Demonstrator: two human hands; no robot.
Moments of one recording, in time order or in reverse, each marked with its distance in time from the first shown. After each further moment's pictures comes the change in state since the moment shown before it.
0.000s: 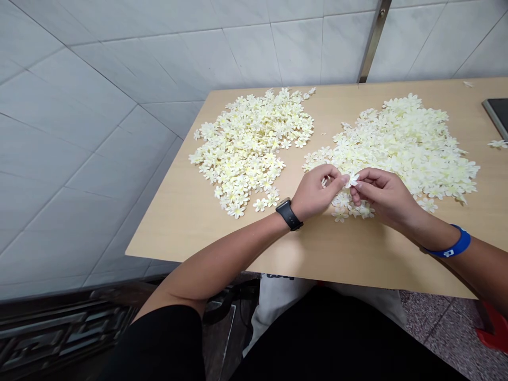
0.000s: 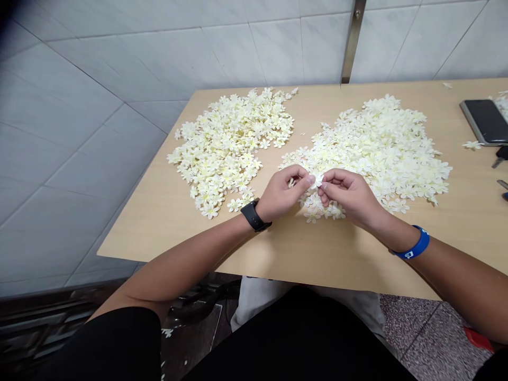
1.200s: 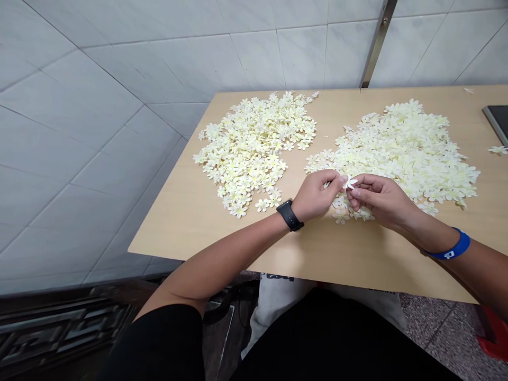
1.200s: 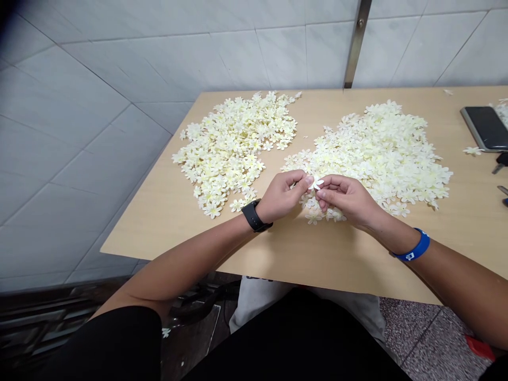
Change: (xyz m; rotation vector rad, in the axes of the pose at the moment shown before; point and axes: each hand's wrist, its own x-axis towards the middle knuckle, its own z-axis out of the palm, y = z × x) left_hand -0.002 0.006 -0.003 -0.006 -0.060 0.012; right_hand 0.003 0.002 -0.002 0.082 -0.114 0.076
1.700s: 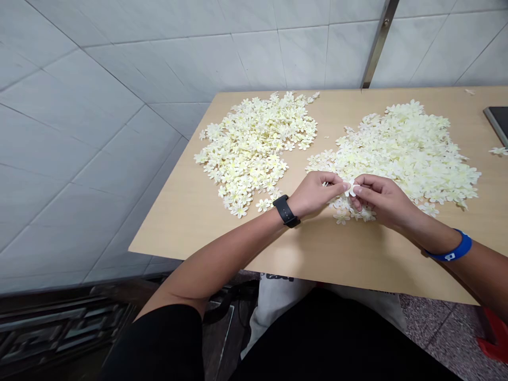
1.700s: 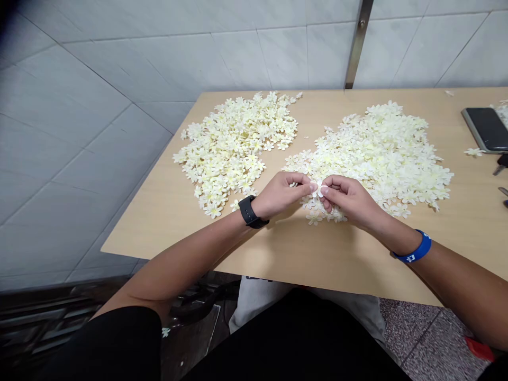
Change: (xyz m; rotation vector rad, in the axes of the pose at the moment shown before) left_hand 0.004 0.003 -0.007 -0.132 -0.112 -0.223; right_hand -0.001 -0.002 -0.003 -0.195 -0.014 -0.020
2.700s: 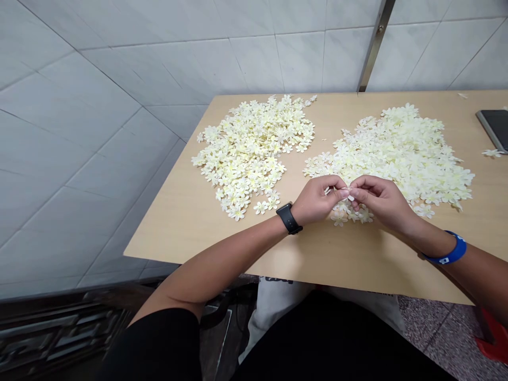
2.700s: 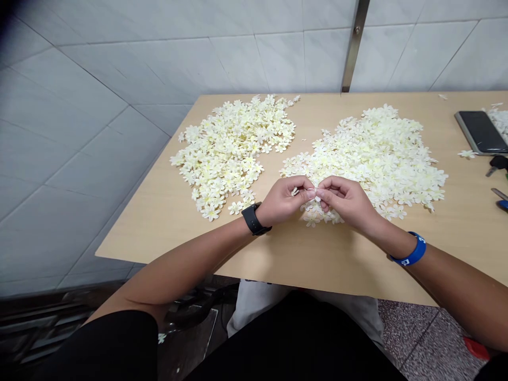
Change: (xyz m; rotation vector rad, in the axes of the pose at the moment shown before) left_hand 0.000 -0.011 0.007 0.031 -0.008 0.290; right_hand -0.001 -0.003 0.004 -0.156 0.096 -0.138
